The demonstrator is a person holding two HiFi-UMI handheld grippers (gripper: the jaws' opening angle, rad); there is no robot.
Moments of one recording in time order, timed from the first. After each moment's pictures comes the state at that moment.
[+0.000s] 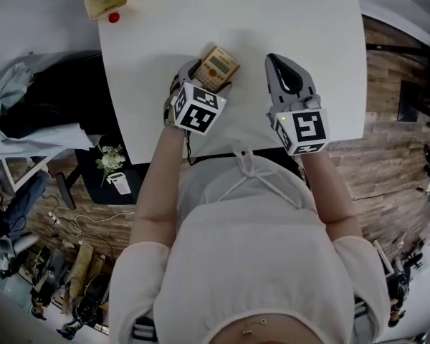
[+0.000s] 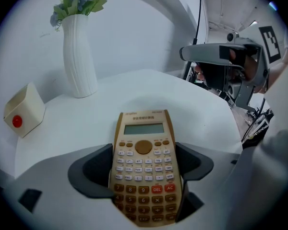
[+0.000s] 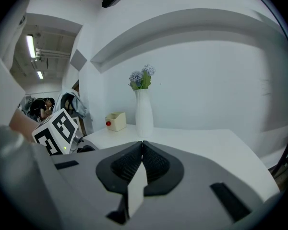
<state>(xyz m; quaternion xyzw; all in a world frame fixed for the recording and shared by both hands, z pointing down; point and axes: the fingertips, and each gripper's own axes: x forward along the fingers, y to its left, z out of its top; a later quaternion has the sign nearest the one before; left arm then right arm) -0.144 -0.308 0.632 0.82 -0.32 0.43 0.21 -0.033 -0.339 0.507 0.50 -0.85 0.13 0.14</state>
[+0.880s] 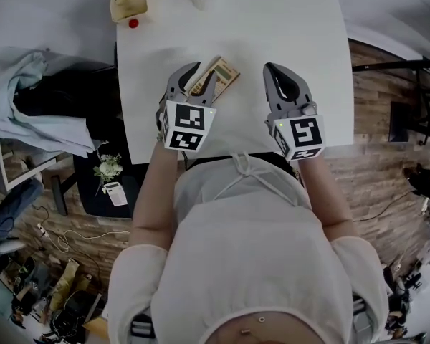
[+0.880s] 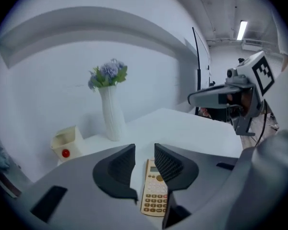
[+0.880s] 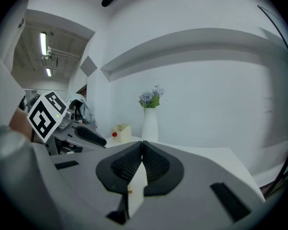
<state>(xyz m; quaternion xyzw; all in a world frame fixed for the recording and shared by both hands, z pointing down) -0.181 -0.320 0.498 0.84 -0.46 0.27 0.09 -0.051 -0.314 0.447 0.48 -0.87 0.06 0.11</state>
